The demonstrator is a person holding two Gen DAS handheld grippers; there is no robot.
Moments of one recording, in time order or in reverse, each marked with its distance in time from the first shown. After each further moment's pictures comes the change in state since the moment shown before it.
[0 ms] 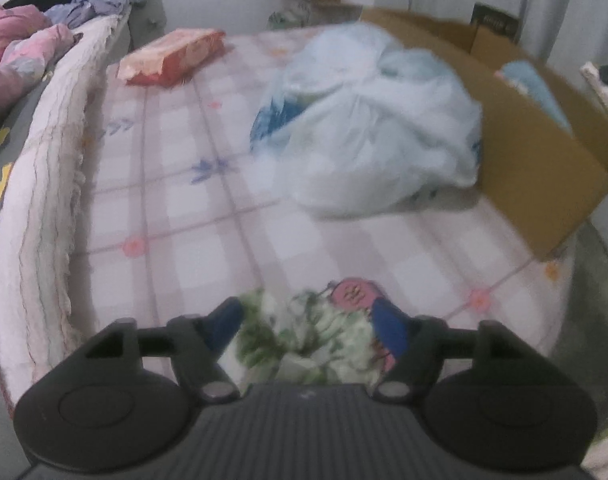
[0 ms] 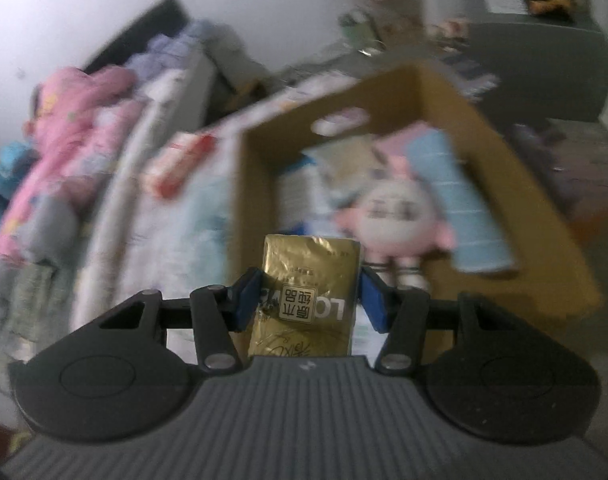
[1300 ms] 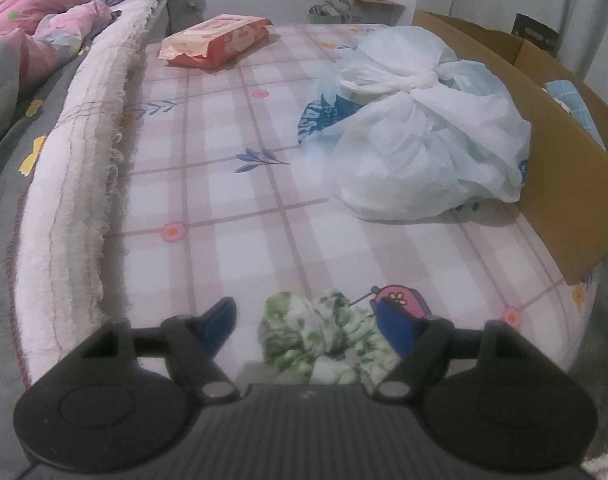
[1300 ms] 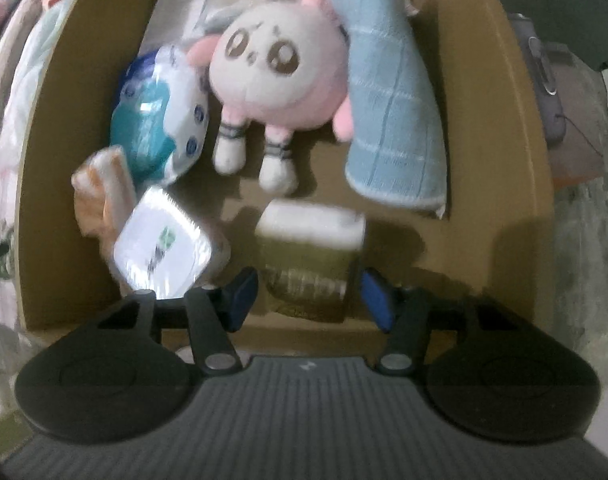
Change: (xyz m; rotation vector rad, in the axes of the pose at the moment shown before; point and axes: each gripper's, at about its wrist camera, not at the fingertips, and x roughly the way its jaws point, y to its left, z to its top) left arm -0.001 0.021 0.004 -0.093 0.008 0.060; right arm 0.106 -0.060 0.012 -0.147 0.522 -0.144
